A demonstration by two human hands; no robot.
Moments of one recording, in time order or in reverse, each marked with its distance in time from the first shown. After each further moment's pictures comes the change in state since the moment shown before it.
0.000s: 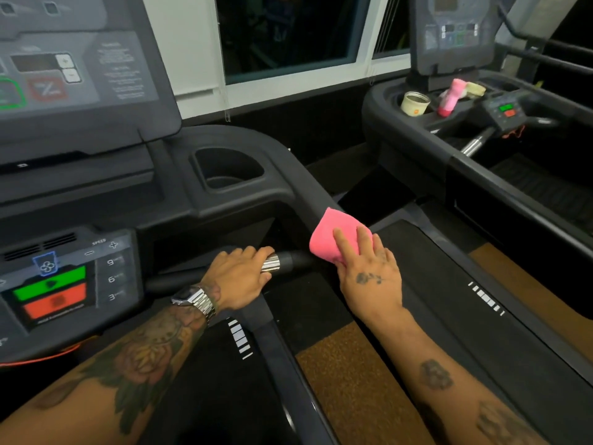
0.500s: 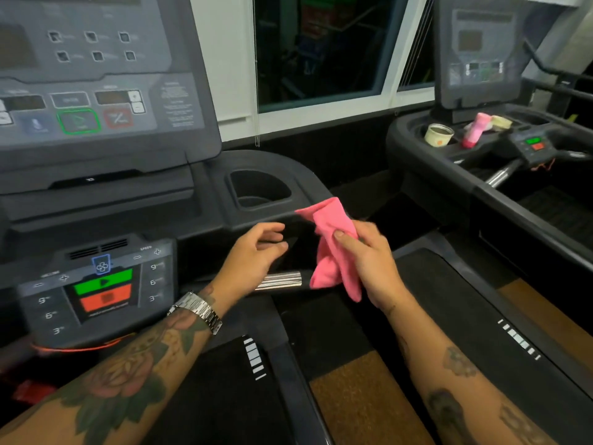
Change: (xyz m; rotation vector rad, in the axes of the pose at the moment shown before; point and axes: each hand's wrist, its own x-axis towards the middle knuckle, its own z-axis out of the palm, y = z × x) left_hand -0.013 0.011 -0.060 -1.166 0.385 -0.247; right_hand 0.044 -0.040 -0.064 1.369 -0.156 0.216
